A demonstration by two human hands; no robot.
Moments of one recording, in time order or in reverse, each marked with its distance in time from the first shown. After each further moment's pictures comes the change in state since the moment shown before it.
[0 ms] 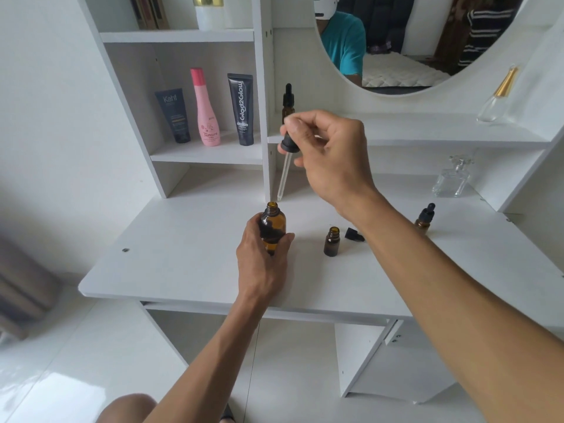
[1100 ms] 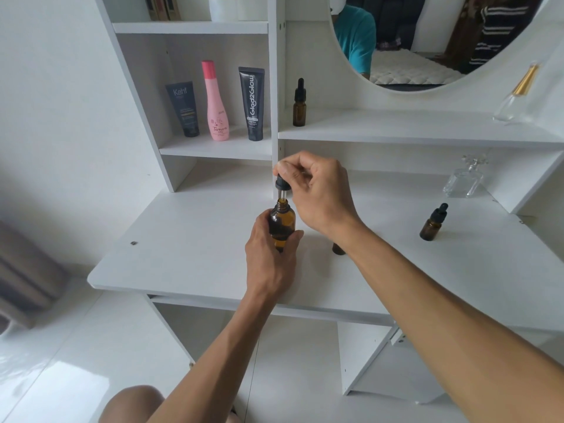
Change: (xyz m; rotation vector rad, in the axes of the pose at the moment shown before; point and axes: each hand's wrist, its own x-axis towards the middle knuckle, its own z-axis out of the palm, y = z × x) left_hand 0.001 -0.003 -0.001 0.001 -0.015 0.030; right_hand -0.026 0.033 0.029 -0.136 -0.116 0.073
